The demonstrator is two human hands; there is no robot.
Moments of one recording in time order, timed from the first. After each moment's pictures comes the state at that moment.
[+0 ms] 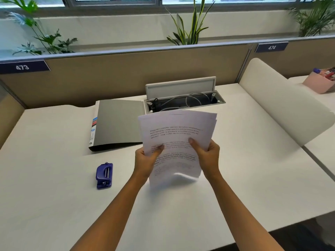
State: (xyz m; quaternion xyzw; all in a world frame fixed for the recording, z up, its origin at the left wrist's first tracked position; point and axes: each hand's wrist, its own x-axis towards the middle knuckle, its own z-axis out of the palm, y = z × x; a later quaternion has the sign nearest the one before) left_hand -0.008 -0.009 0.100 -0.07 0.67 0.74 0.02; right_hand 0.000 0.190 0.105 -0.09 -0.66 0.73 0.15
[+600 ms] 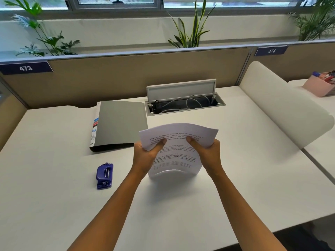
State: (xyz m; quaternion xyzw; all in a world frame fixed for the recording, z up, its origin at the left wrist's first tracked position) left_hand -0.008 -0.006 0.134 0.00 0.68 0.73 -0.04; right_hand -0.002 0.192 0.129 -0.05 -0.67 0.73 0.13
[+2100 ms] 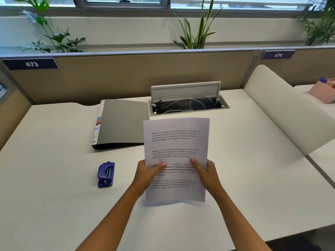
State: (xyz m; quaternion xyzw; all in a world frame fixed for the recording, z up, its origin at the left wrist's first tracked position) left_hand 0.012 -0.022 0.068 -0.11 0.68 0.72 0.10; right_hand 0.023 0.204 0.059 -0.07 -0.72 0.69 -0.01
